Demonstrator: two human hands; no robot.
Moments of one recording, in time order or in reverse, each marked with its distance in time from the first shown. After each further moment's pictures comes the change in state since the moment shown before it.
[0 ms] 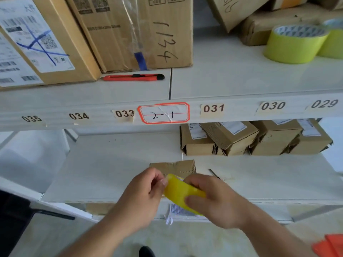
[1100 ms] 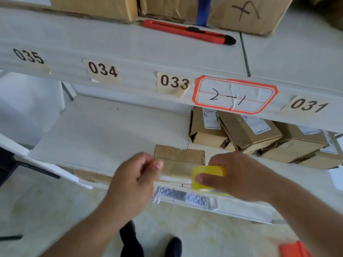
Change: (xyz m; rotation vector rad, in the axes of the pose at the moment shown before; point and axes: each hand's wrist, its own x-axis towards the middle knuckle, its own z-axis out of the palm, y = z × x) left_hand 0.002 -0.055 0.000 -0.368 0.246 -0.169; right_hand 0.065 -0.005 -0.031 -0.526 -0.146 0.175
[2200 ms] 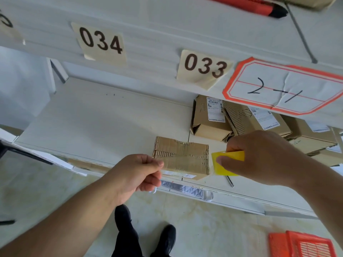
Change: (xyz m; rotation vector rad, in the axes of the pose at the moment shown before) left_hand 0.053 -0.046 0.001 -0.368 -0.294 -0.618; right_hand 0.030 0.019 -0.024 -0.409 0.122 -0.074
